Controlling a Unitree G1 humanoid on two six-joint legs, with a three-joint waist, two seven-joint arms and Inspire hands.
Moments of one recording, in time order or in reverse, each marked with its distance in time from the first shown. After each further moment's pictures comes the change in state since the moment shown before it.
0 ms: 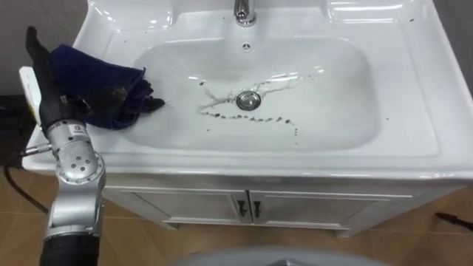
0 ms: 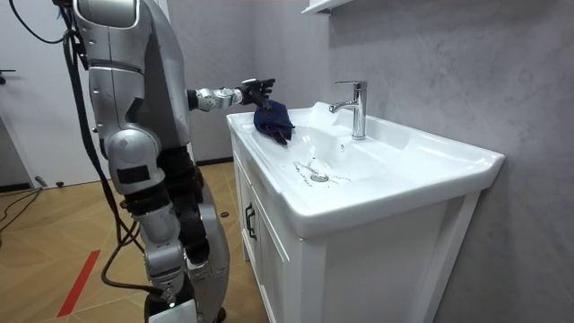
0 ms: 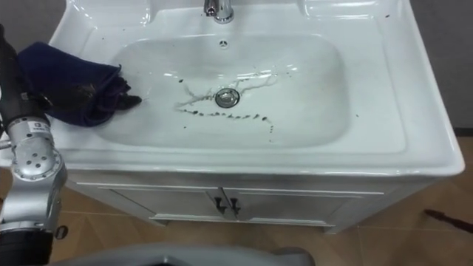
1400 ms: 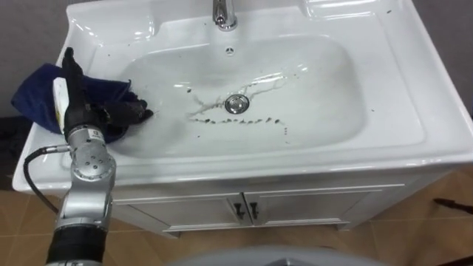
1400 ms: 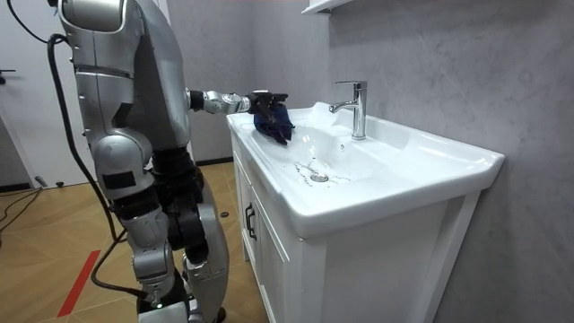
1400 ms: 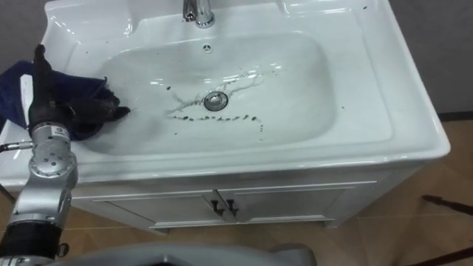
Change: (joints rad) left arm -0.022 0.002 -0.051 0.177 0.067 0.055 -0.064; right arm 0.018 0.008 -0.025 -0.023 0.069 0.012 -0.001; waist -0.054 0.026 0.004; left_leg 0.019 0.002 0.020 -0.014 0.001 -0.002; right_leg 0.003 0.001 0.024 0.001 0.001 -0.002
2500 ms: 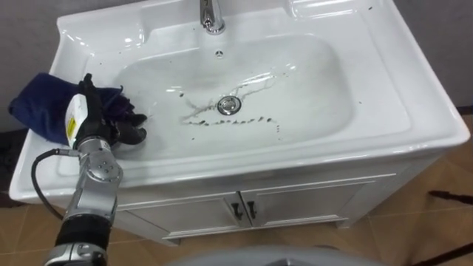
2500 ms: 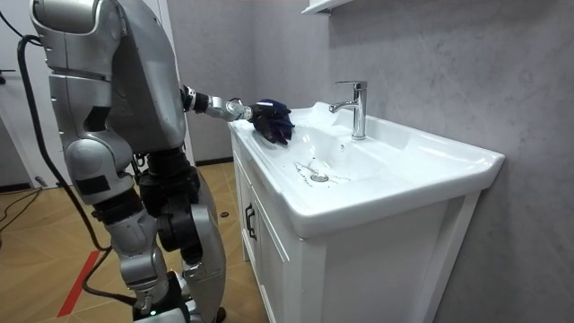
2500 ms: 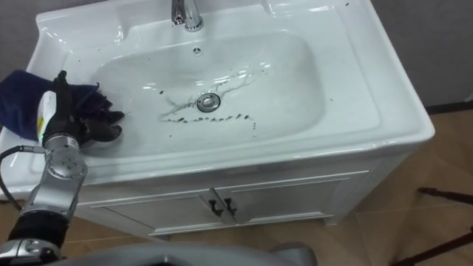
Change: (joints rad) left arm -0.093 0.008 -0.011 0.271 0.194 -0.006 -0.026; right arm 0.030 -0.012 -0.075 -0.115 -0.063 0.010 -0.024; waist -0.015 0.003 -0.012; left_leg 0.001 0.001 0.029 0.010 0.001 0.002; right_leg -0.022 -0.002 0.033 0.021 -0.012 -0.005
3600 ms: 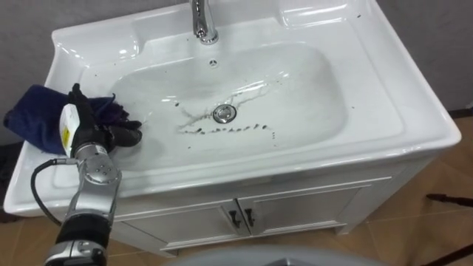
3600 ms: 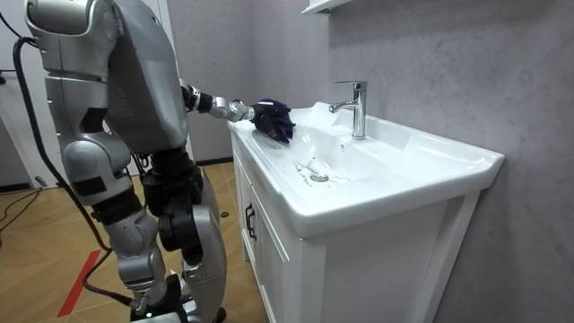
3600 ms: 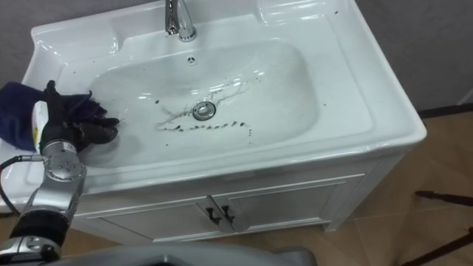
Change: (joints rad) left arm -0.018 0.006 0.022 0.107 -0.083 -0.029 0.038; right arm 0.020 0.006 -0.021 -0.025 0.063 0.043 -0.074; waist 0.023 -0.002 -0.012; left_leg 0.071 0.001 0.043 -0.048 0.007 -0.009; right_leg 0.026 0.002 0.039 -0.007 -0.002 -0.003
